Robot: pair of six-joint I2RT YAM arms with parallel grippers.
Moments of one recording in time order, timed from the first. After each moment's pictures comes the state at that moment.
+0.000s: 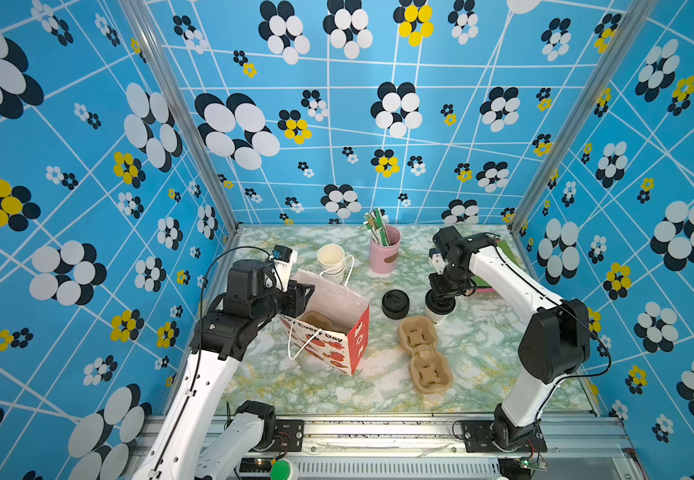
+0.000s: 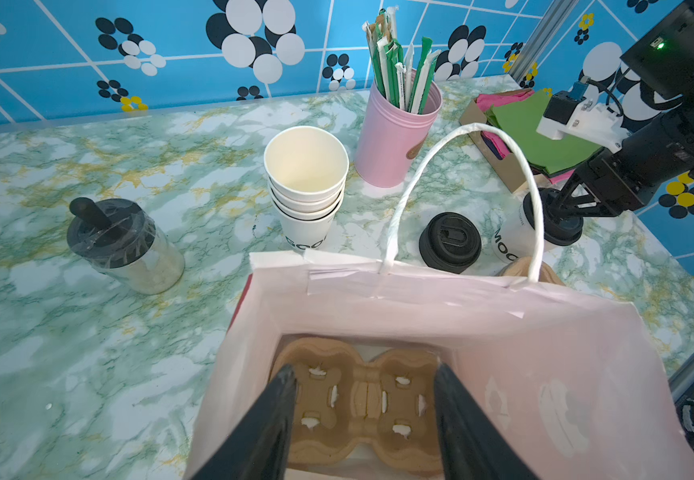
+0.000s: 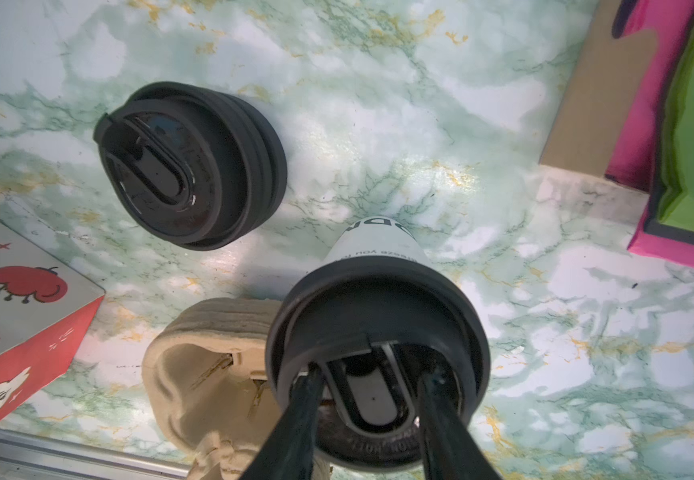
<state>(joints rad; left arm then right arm) -0.20 0.91 1.09 -0.75 0.31 -0.06 0.35 1.80 1.57 -1.22 0.00 0.09</state>
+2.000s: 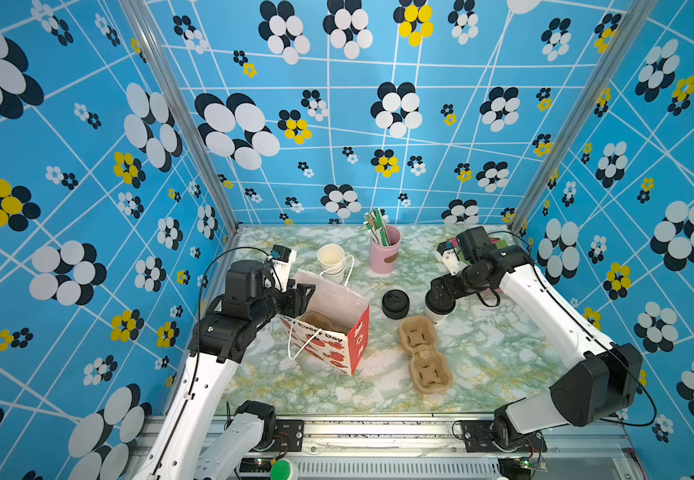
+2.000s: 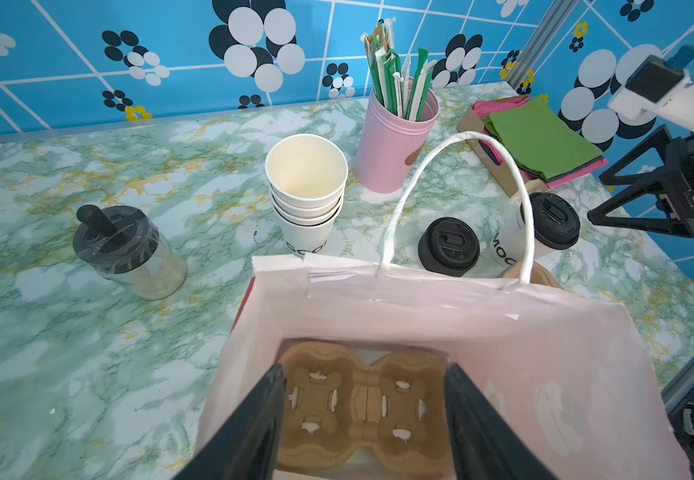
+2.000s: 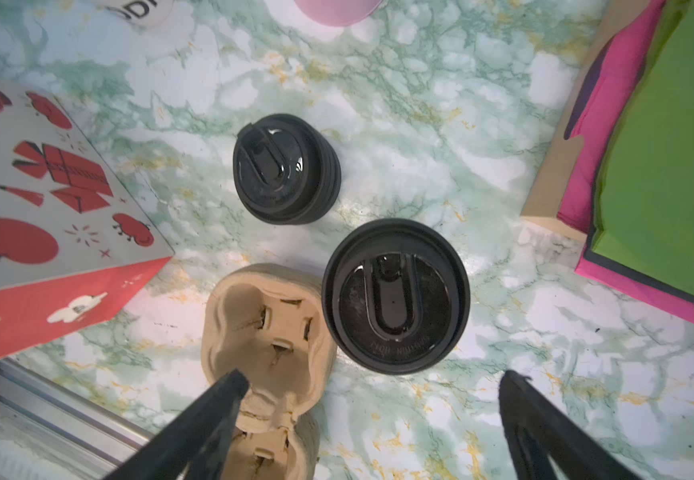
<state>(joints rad) -0.20 0.90 1.09 -0.74 0.31 -0.06 0.32 1.48 1.38 -1.07 -0.09 -0.11</state>
